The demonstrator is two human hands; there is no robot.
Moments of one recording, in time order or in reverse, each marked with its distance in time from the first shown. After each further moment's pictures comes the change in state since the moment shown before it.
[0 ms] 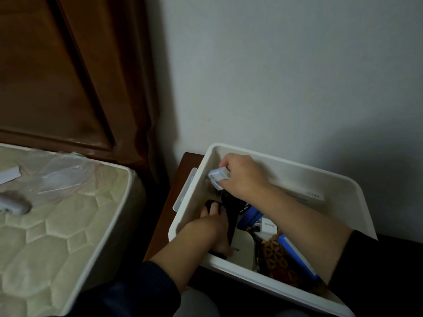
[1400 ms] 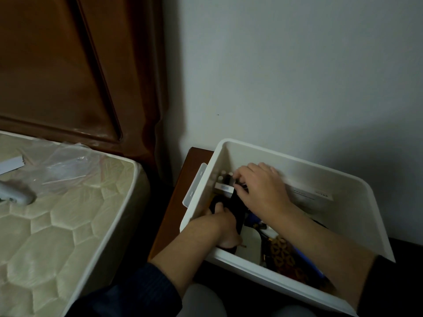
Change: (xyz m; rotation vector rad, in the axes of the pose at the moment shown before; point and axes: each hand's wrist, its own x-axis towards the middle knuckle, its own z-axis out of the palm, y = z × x) left_hand -0.014 -0.005 -0.003 -0.122 -0.067 -0.026; right_hand -0.030 0.034 0.032 -0.319 0.289 -0.280
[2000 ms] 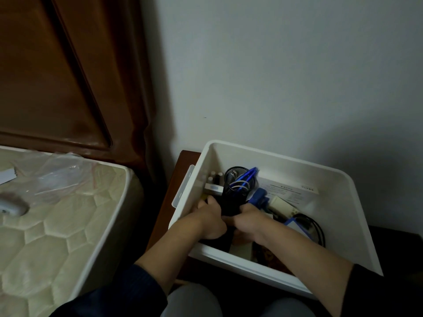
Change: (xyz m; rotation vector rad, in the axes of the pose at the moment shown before) left_hand -0.002 -0.001 -0.003 -0.301 0.161 -0.052; right_hand -0.045 -0.008 0.031 1.026 -0.680 0.990
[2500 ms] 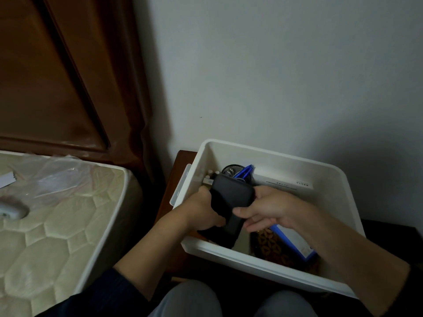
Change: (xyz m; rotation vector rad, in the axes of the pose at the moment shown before) left_hand -0.005 -0.017 -0.014 -0.241 0.136 0.158; right_hand -0.062 -0.035 -0.059 -0.024 -0.165 -0.080
